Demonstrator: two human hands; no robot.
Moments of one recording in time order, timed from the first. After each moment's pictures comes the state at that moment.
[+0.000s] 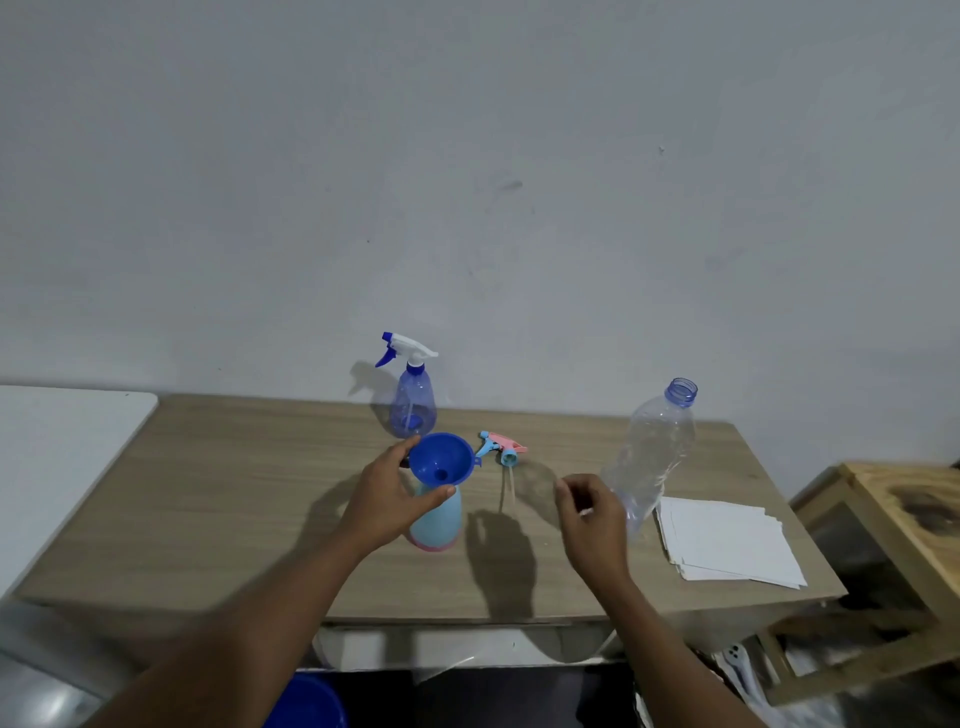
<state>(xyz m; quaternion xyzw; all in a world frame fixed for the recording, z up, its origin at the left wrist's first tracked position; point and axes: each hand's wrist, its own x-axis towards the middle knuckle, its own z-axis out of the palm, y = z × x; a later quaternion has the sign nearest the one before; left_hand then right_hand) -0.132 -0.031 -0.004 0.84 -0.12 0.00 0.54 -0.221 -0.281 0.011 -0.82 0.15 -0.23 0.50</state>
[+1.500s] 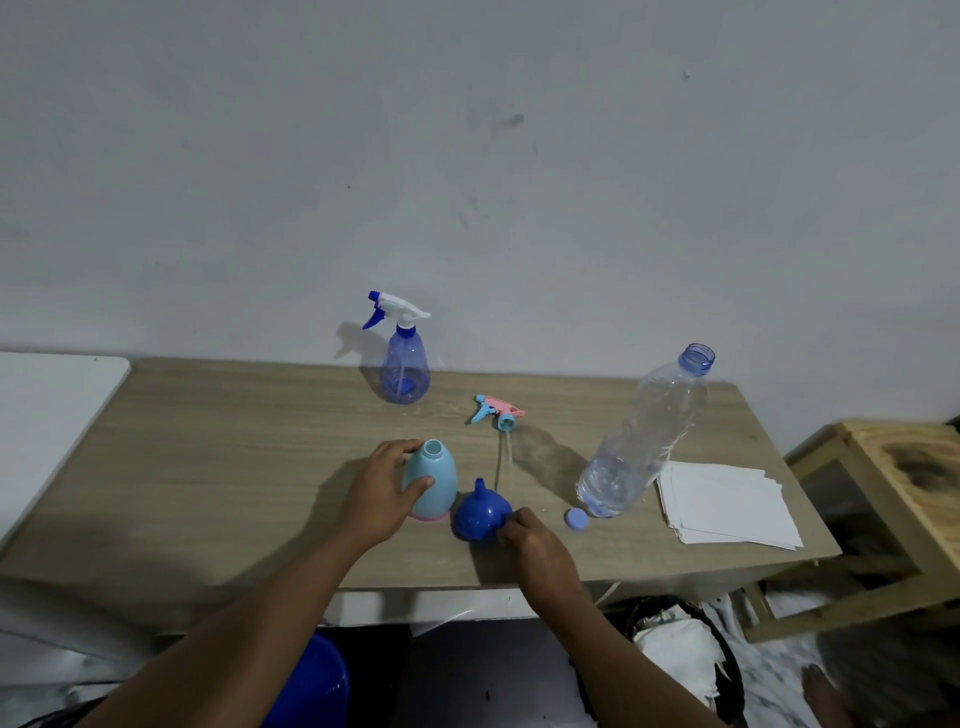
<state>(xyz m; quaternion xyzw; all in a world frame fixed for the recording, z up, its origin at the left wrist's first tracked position) -0.127 -0.029 -0.063 0.85 -0.12 -0.02 0.51 -0.233 -0.262 -0.098 -0.97 0.02 0.05 0.24</state>
